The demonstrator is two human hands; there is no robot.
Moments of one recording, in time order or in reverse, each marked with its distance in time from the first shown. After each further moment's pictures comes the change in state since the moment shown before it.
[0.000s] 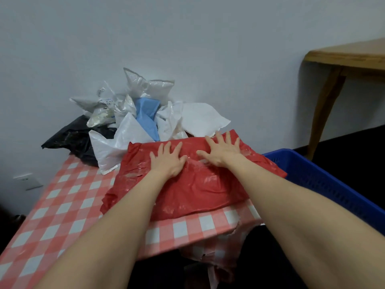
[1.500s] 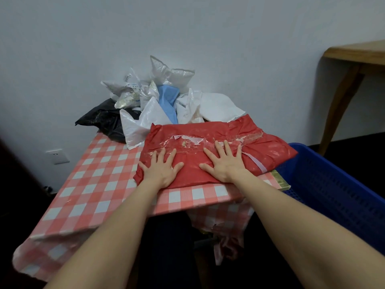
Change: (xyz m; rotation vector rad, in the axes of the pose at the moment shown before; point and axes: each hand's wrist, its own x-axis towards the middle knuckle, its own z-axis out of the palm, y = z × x) left_hand -0.097 -0.068 0.025 -0.011 -0.092 -0.120; right_hand -0.075 -0.036 0.056 -0.168 -0.037 -0.185
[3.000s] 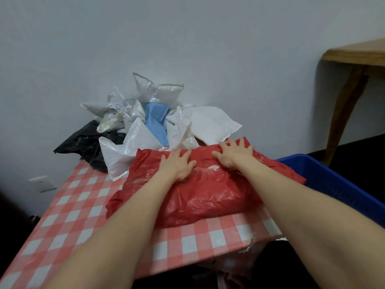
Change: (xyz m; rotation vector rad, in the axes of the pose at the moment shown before) left_hand 0.113 0.078 -0.042 0.056 -0.023 0.172; right_hand 0.100 0.070 -0.051 0.173 -0.049 0.257
